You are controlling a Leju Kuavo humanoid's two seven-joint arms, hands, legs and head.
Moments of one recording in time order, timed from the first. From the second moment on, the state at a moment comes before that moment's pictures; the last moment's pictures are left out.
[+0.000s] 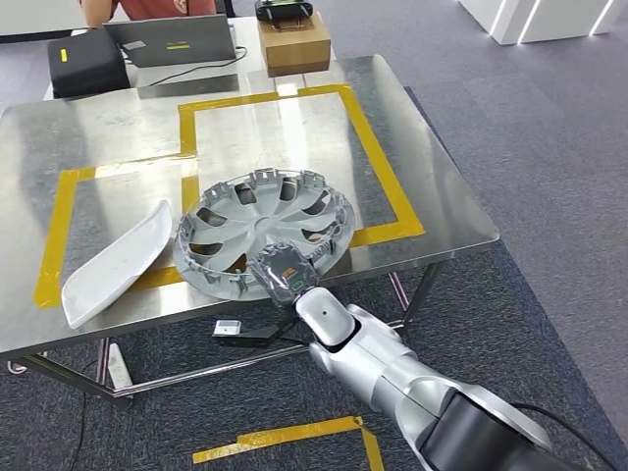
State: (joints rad) left arm -0.10 -0.17 1.28 -0.22 -1.12 0.33 0.04; right arm -0.74 0.28 0.85 -0.49 1.28 -0.46 0.04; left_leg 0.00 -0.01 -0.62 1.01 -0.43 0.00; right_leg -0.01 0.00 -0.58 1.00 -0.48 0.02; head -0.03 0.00
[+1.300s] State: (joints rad) left arm -0.10 -0.17 1.28 -0.22 -1.12 0.33 0.04; right arm -0.75 0.29 0.84 -0.48 1.28 -0.45 0.04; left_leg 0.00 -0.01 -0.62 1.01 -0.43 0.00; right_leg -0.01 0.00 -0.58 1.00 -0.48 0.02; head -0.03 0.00
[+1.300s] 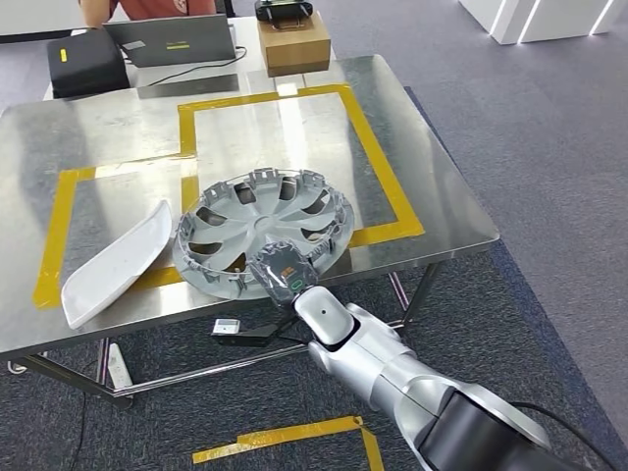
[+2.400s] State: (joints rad) left arm -0.10 -0.17 1.20 -0.22 -1.25 0.40 0.13; right arm -0.96 0.35 0.99 -0.49 1.02 -0.52 0.21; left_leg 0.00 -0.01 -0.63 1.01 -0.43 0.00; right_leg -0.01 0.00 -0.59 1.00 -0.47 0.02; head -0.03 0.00
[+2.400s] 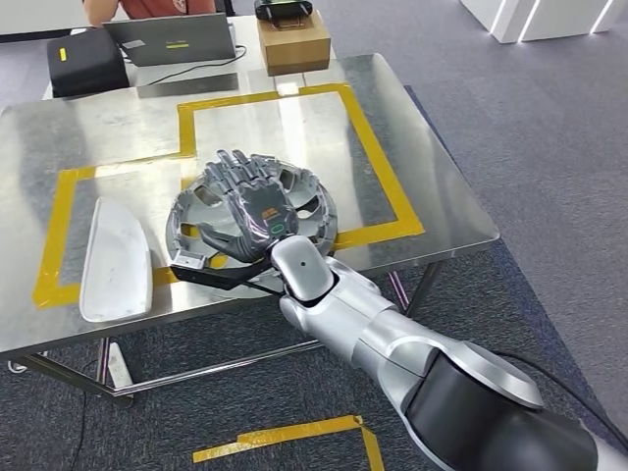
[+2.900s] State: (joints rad) left arm -0.10 -0.17 1.20 -0.22 -1.25 0.40 0.13; right arm -0.96 0.35 1.00 -0.49 1.02 -0.52 0.21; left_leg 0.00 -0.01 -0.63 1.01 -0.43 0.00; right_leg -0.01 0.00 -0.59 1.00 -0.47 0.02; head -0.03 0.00
